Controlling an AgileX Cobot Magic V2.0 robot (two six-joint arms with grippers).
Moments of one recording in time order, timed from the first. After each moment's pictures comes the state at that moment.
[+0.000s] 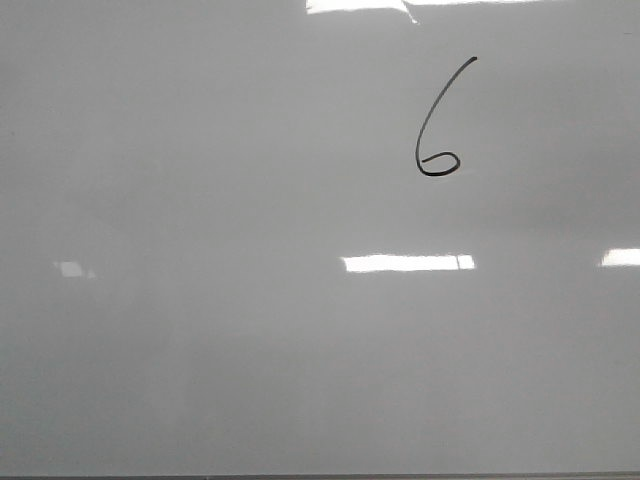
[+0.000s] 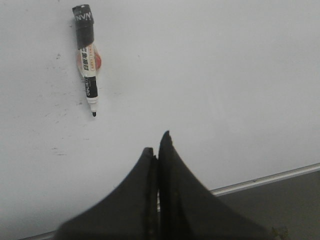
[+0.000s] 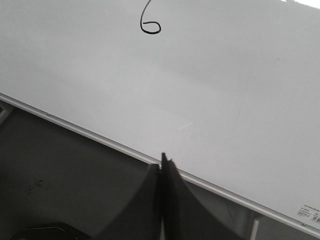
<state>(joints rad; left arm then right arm) -0.20 0.61 -0.82 0.00 0.89 0.06 0.38 0.47 -0.82 -0.01 1.05 0.02</state>
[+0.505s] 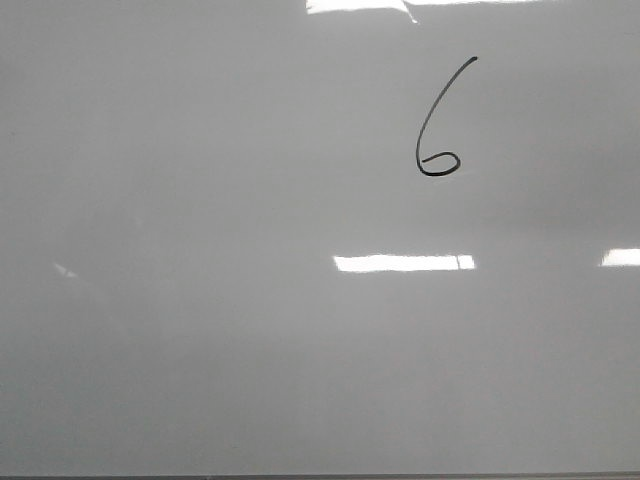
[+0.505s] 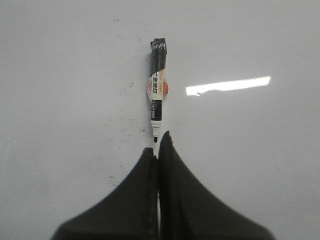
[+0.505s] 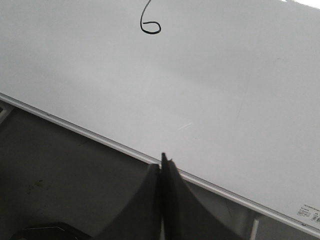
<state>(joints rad) 0.00 0.12 -0.25 0.04 0.38 0.09 0.38 0.47 -0.82 -0.01 1.05 0.02</state>
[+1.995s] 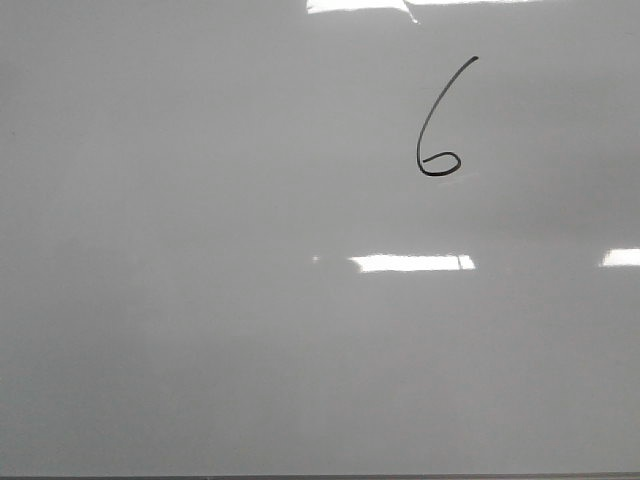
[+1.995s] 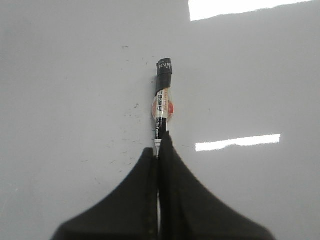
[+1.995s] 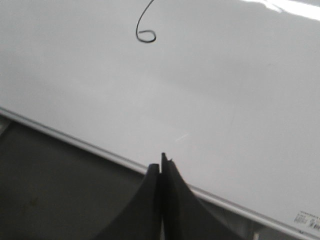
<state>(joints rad) 0.00 0.00 0.01 0.04 0.04 0.09 0.32 0.37 -0.77 -0.01 0.97 0.02</state>
